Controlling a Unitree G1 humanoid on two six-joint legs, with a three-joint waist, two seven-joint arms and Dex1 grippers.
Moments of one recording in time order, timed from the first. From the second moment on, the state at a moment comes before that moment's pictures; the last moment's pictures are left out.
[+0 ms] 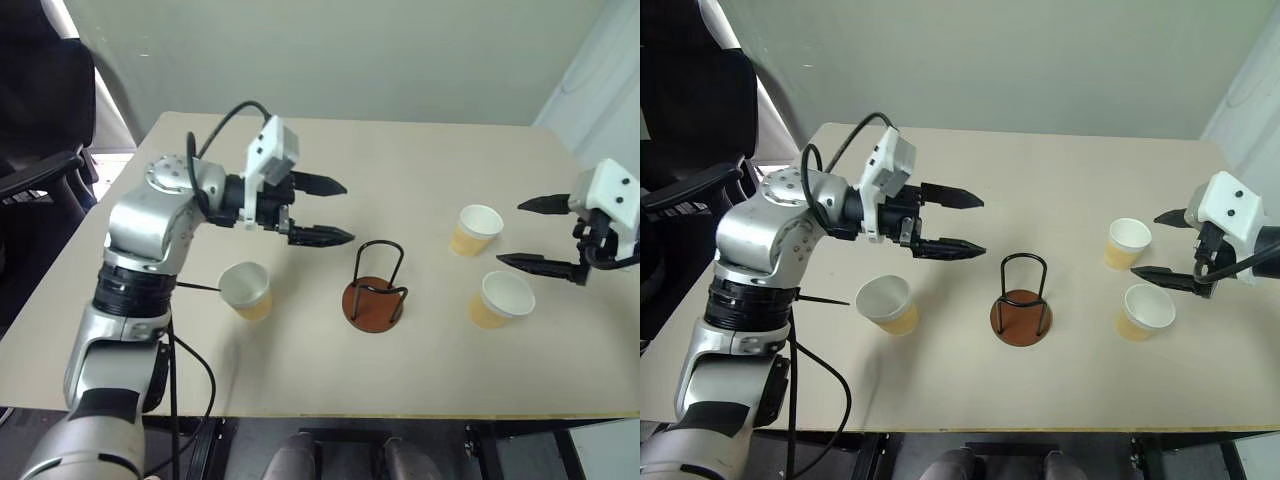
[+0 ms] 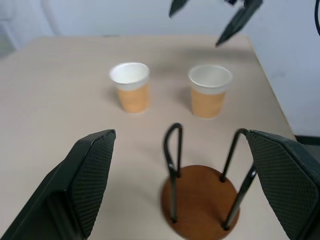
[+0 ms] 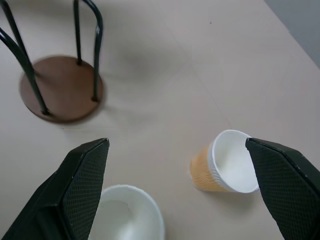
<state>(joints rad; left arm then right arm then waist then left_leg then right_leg) -0.96 0.65 -0.08 0.02 -0.45 0.67 -1.28 -0.41 -1.25 -0.18 -0.24 0.45 0.56 1.08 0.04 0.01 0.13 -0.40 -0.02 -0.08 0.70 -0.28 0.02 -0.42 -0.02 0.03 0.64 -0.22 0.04</state>
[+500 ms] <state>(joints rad) -0.92 0.70 -0.06 -0.02 -0.48 0.71 -1.23 -0.85 -1.03 0.20 0.30 0.07 0.26 1.19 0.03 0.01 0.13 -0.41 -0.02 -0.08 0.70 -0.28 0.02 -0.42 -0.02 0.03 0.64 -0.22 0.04</state>
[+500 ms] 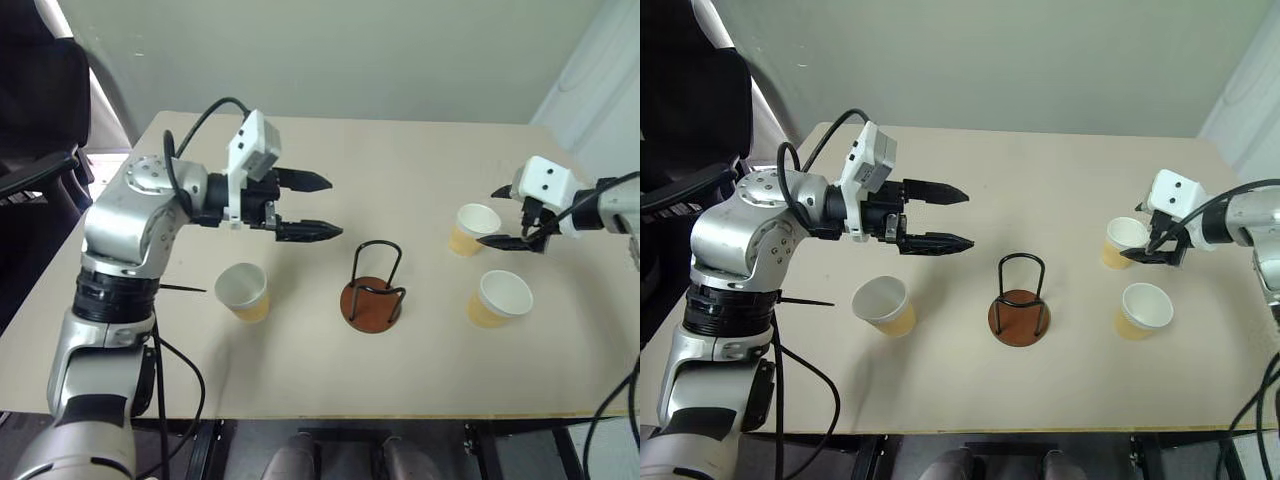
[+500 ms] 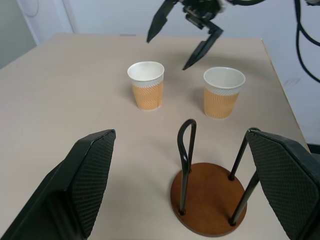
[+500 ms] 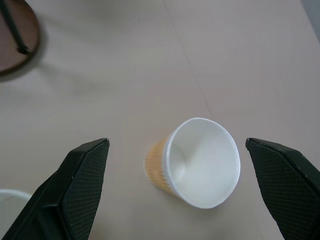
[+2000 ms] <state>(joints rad) -0.86 0.86 -0.09 -0.05 -0.47 0.67 -1.30 -0.89 -1.00 0.14 0.05 0.02 0.32 1.40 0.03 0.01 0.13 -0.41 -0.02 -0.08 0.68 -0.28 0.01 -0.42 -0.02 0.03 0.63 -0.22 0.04</state>
